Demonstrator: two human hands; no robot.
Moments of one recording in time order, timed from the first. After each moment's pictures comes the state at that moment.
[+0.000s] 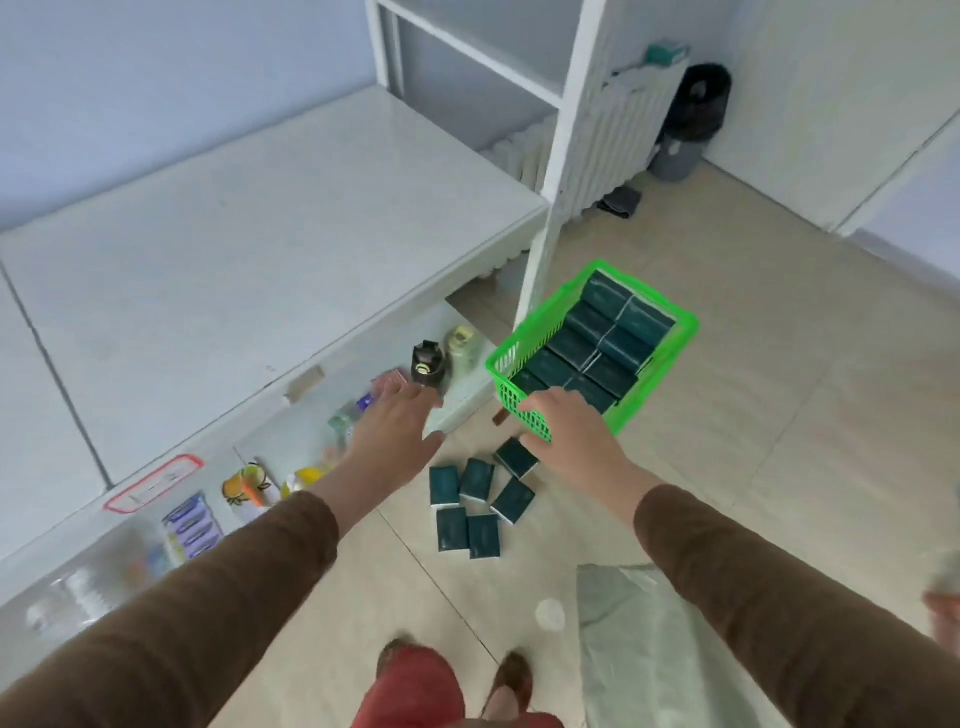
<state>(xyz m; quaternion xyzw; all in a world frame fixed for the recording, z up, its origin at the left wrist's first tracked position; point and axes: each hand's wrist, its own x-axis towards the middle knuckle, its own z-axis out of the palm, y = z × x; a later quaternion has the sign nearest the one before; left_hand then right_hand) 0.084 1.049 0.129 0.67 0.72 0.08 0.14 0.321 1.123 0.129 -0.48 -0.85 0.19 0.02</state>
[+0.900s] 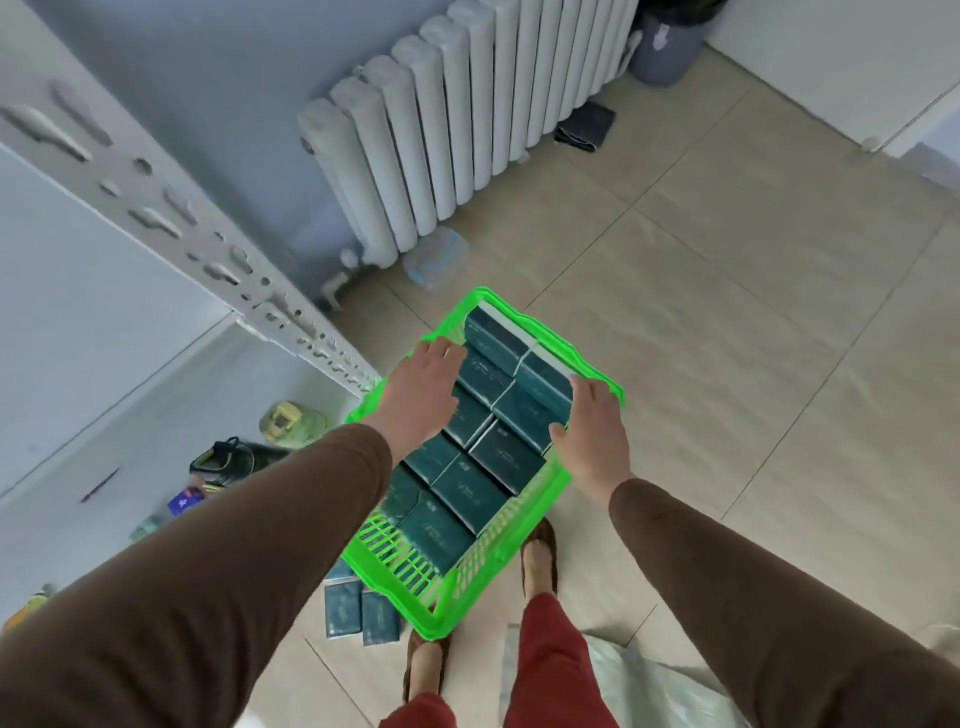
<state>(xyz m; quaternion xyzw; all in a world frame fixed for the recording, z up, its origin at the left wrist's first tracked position) 0.298 1.527 -0.044 0.71 0.68 -0.04 0.17 0.534 1.531 -0.059 -0.65 -0.72 0.24 -0.01</state>
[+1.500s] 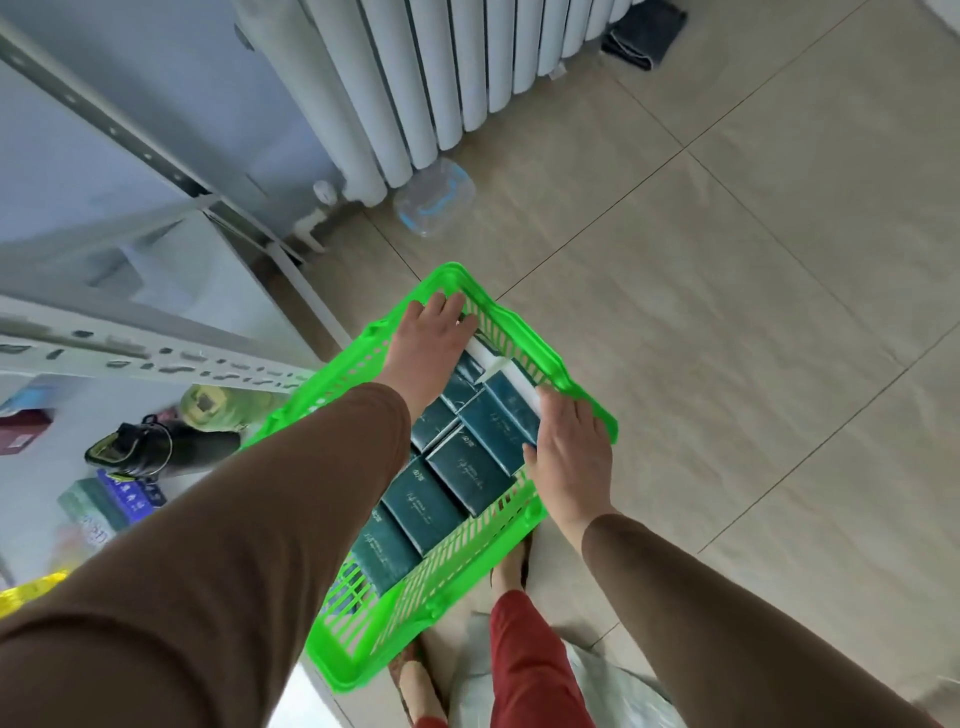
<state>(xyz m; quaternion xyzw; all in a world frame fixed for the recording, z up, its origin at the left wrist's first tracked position) 0.339 1.630 -0.151 0.74 0.65 -0.17 0.01 0.560 1.581 -0.153 -0.55 -0.81 0.17 -0.05</state>
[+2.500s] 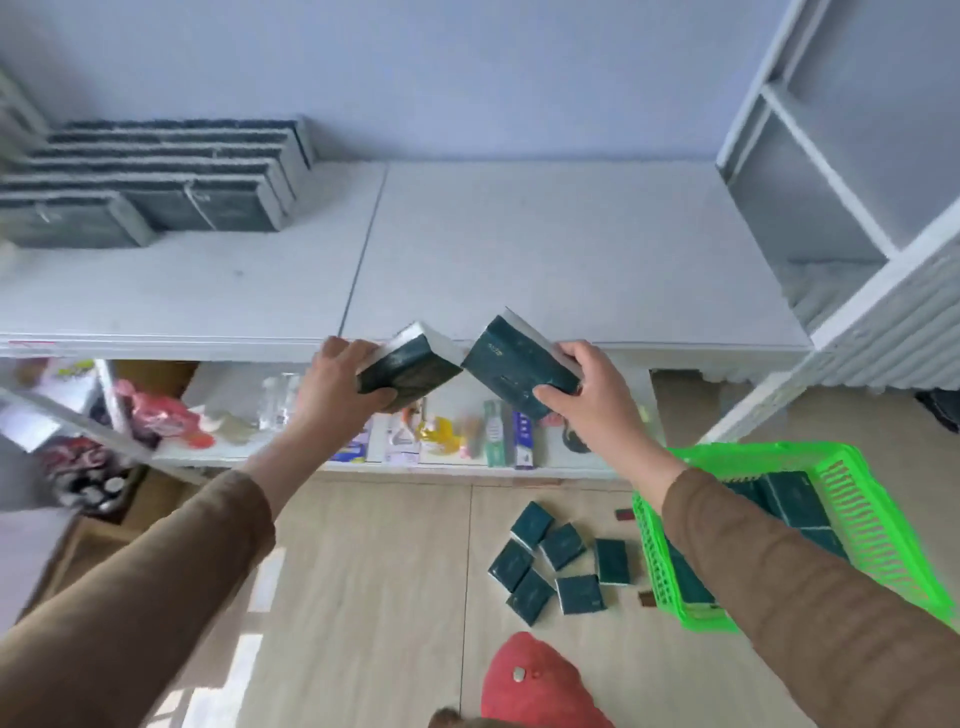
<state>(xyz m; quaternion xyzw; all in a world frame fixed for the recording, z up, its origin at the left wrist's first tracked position) 0.025 0.900 0.201 0.21 0.94 0.28 0.04 0.178 1.177 0.186 -0.18 -0.85 0.48 0.13</state>
